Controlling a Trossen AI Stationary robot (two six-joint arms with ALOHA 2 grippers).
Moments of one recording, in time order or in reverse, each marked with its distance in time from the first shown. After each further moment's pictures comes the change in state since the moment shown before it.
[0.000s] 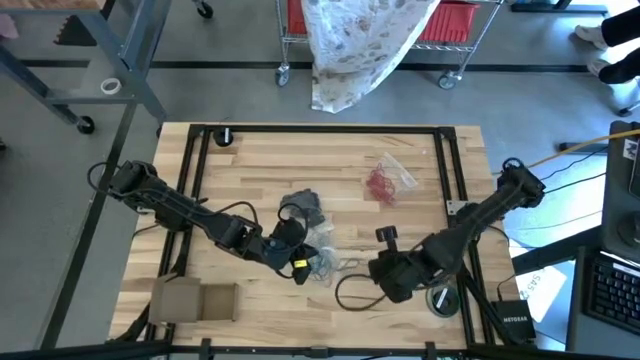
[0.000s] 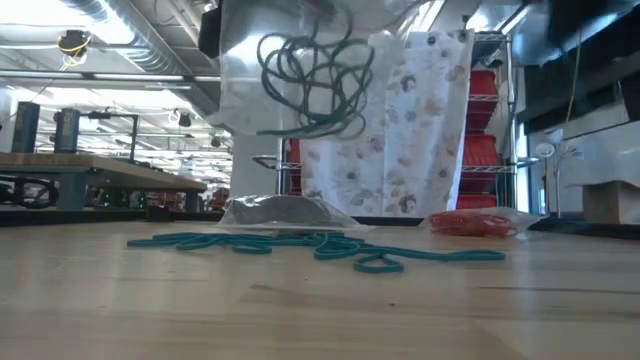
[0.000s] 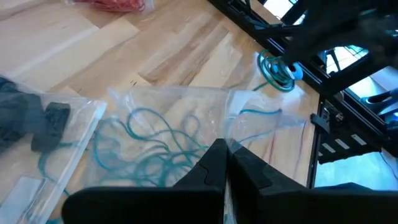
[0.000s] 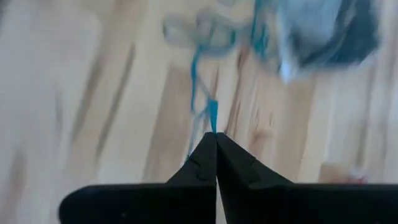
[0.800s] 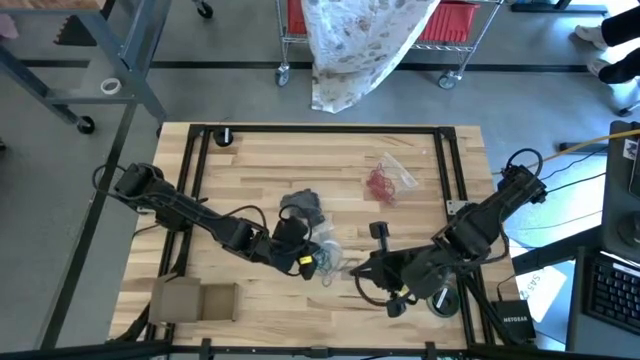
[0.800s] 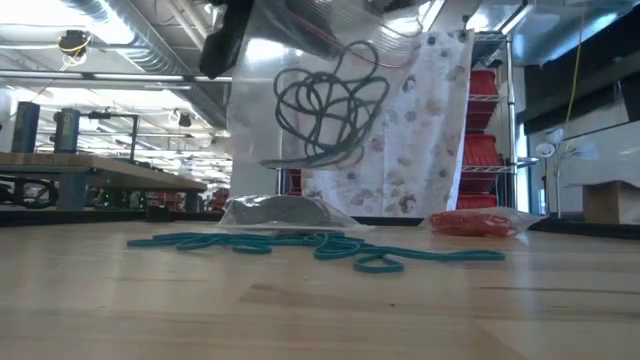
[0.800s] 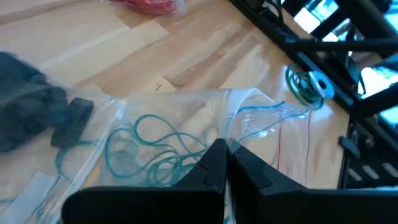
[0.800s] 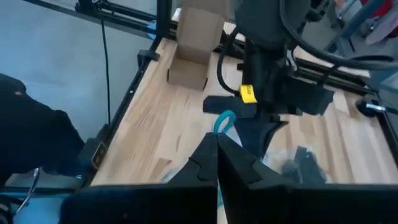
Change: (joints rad) left arm 0.008 0.056 0.000 0.008 -0.087 -0.090; right arm 0.012 -0.001 0.361 0.201 0.087 -0.167
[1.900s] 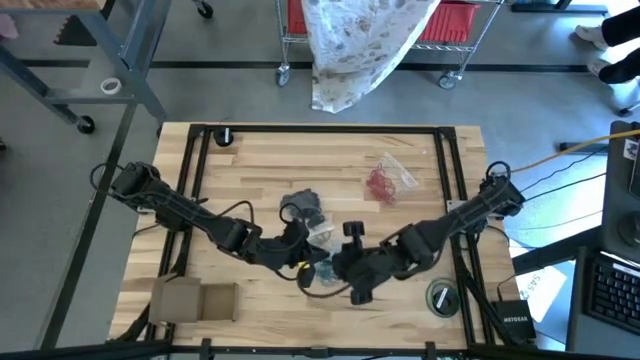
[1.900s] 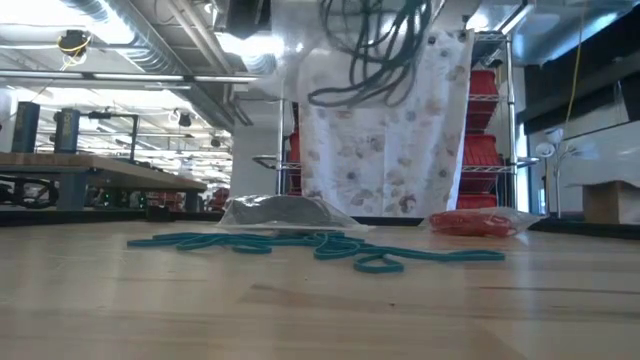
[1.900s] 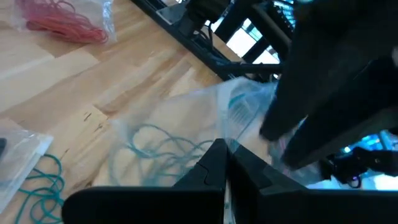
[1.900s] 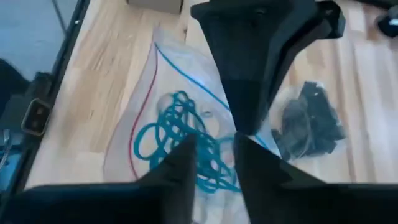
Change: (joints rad) left arm -0.024 -0.030 0.000 0.219 0.055 0.115; right arm -0.130 0.182 0.010 -0.121 -0.095 0.092
